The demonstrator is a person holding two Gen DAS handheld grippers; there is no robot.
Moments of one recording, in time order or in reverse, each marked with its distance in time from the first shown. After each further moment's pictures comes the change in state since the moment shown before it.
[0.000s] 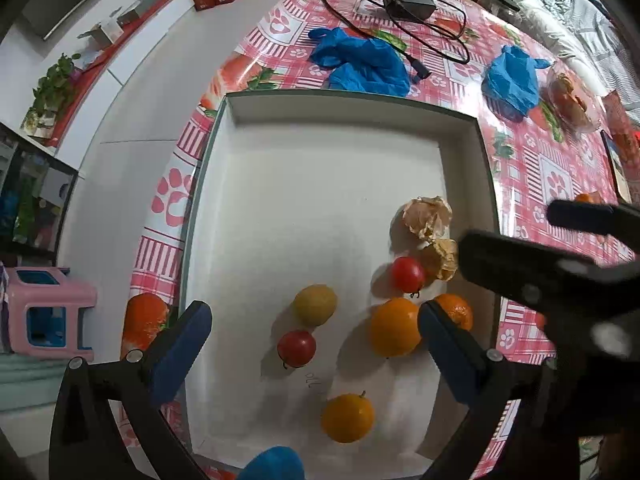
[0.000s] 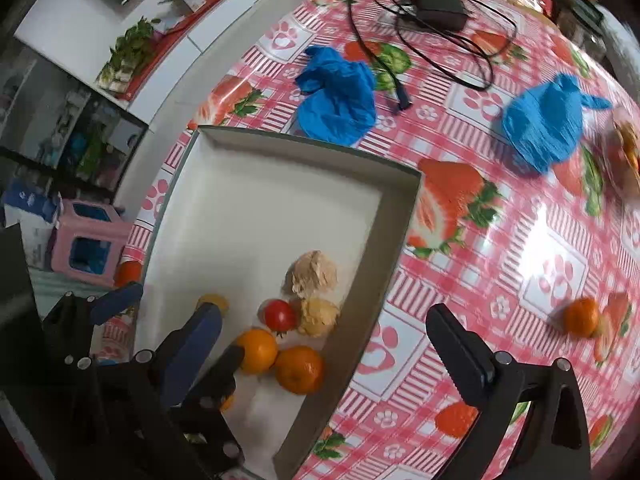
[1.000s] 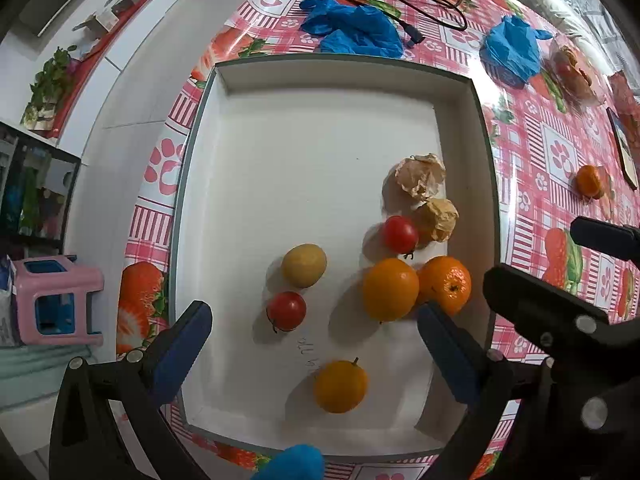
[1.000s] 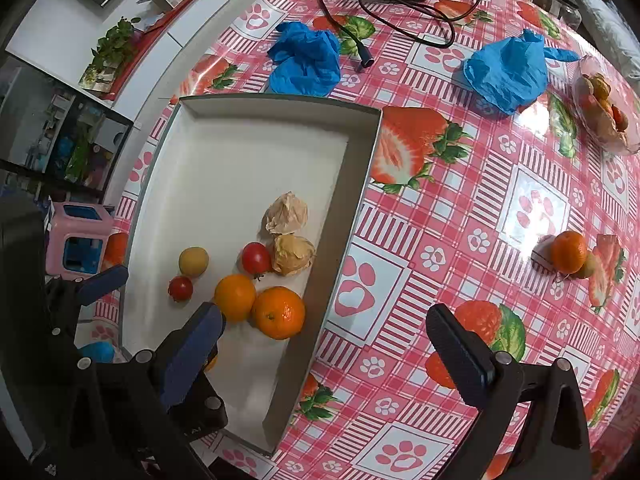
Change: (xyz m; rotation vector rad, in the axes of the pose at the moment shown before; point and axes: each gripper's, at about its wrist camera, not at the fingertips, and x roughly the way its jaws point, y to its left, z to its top) left arm -0.001 -0.011 -0.011 0.025 0.095 0.031; right arm -0.010 -0.010 -0.036 0.049 0.045 -0.049
